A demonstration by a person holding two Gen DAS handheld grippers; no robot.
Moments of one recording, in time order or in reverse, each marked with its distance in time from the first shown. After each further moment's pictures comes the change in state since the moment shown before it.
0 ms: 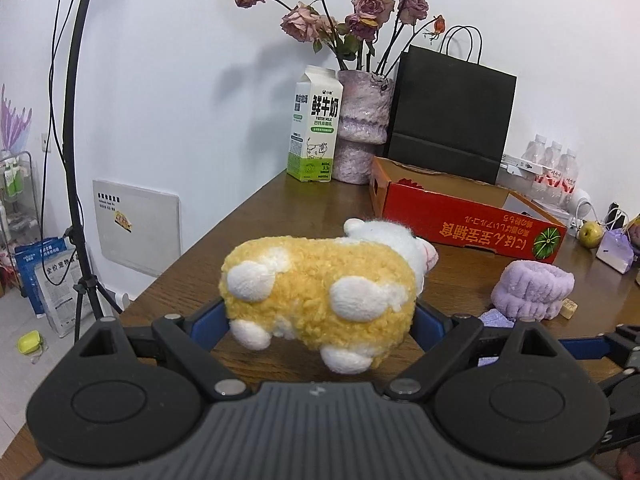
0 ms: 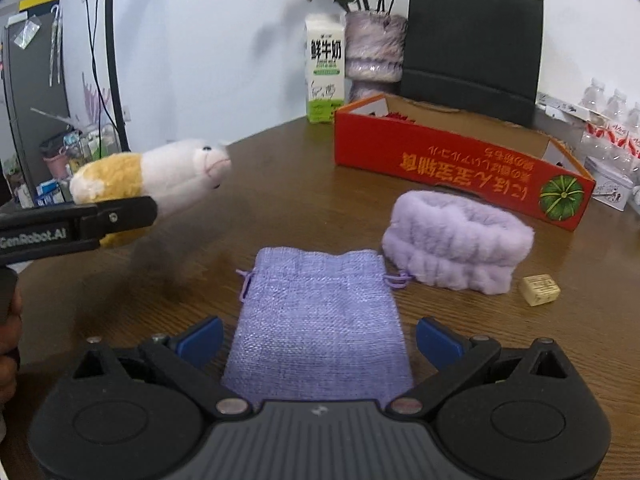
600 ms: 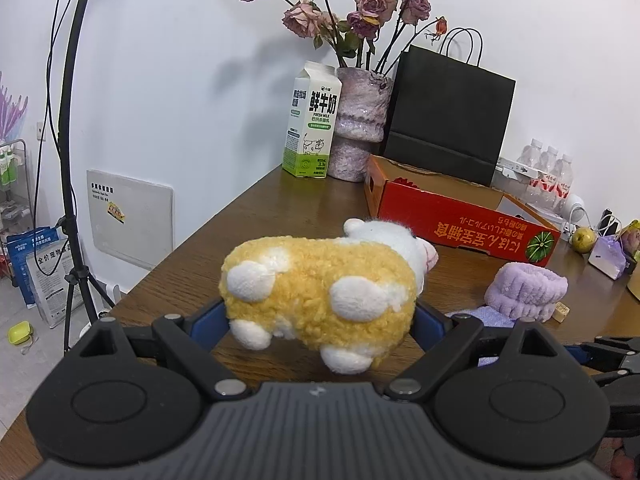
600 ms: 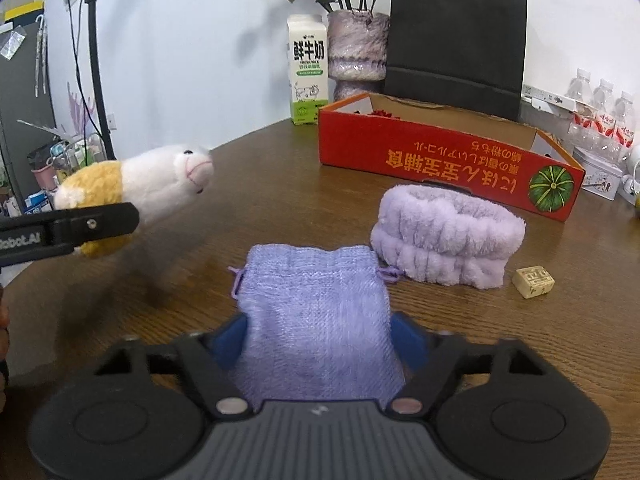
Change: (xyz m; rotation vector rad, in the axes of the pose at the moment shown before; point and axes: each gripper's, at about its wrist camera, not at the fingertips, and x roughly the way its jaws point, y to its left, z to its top) left arm 0.000 0.003 -0.001 -0.027 0.010 -0.024; right arm -0.003 -0.007 -0.004 0.041 -0.040 -0.016
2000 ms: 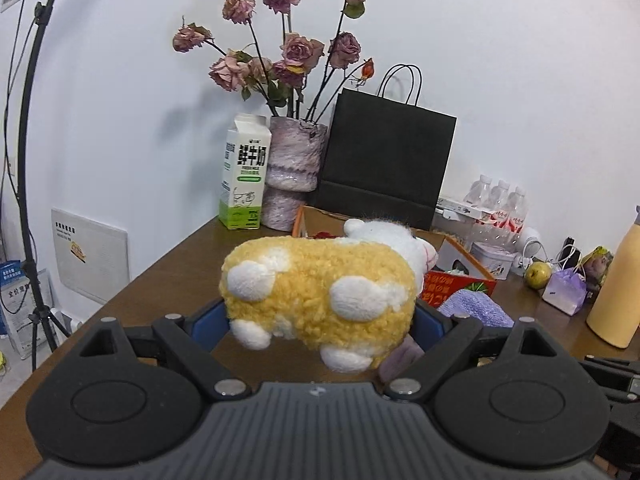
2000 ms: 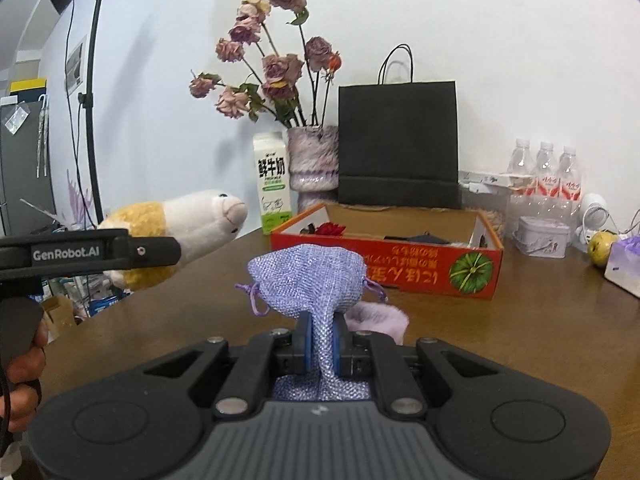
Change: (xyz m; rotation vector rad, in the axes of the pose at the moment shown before) left arm -0.011 -0.096 0.044 0.017 -0.093 -0.083; right arm -0.076 -0.064 0.014 0.060 -0.301 -0.032
